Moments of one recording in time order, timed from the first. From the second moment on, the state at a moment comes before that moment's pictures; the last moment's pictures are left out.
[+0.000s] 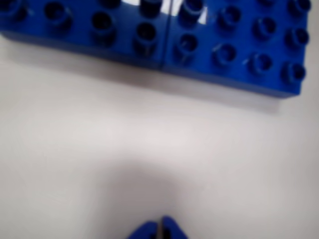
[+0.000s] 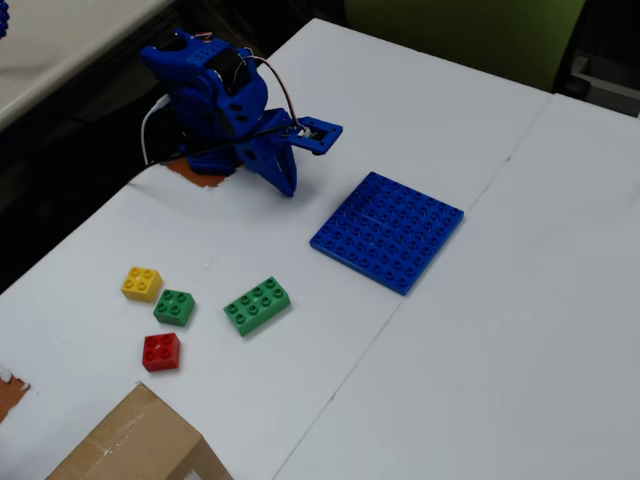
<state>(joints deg) 3.3 189.3 174.9 73.8 -106.3</state>
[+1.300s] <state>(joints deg) 41.4 104.2 87.9 99.1 -93.8</state>
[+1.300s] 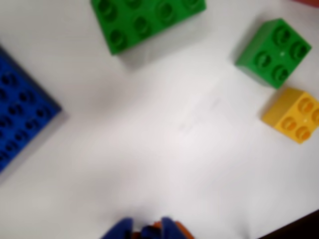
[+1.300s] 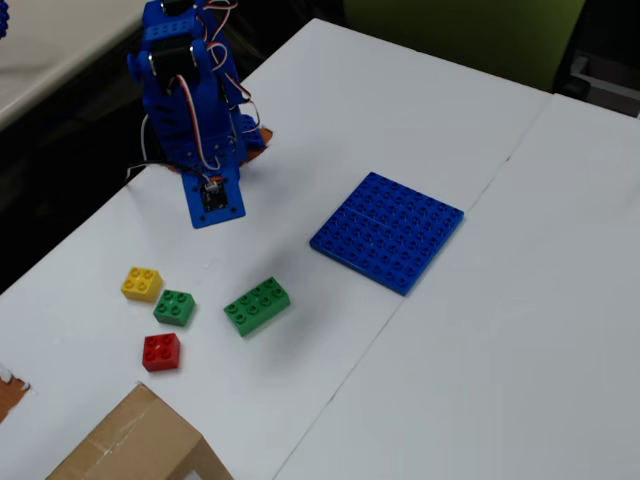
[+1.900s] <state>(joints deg) 55.1 77.4 67.6 88.1 -104.0</state>
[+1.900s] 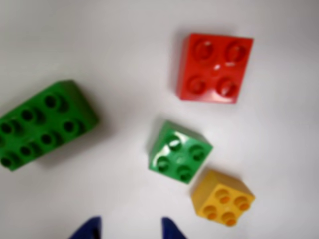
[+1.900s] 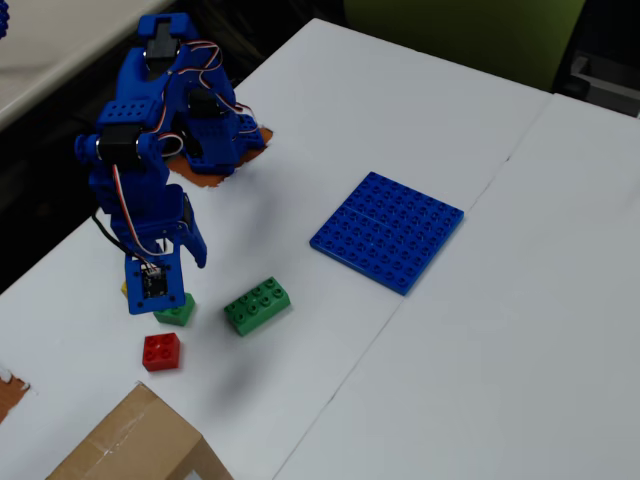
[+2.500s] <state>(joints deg) 60.1 67.0 58.4 85.2 -101.8</state>
